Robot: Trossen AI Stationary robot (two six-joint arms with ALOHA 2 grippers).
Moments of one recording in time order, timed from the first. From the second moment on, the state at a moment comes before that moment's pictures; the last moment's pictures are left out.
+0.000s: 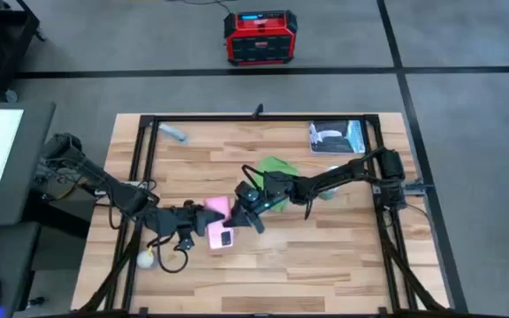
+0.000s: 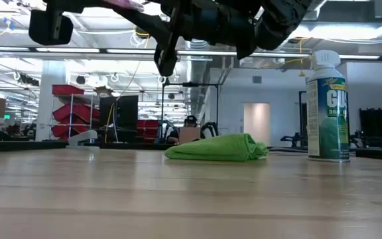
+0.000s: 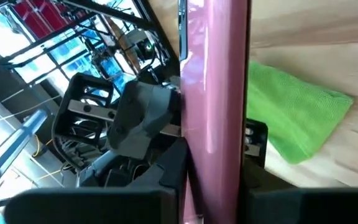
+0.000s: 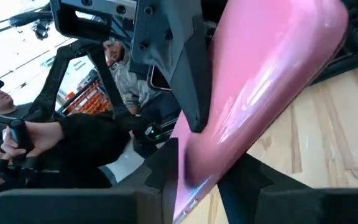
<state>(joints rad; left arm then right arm) -0.55 1.12 0.74 -0.09 -0.67 1.78 0.07 1.99 1.18 0.79 -0.46 0.67</state>
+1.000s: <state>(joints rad) -0.55 1.12 0.73 -0.04 -0.63 1.58 0.06 1.98 1.18 0.74 -0.50 0.63</state>
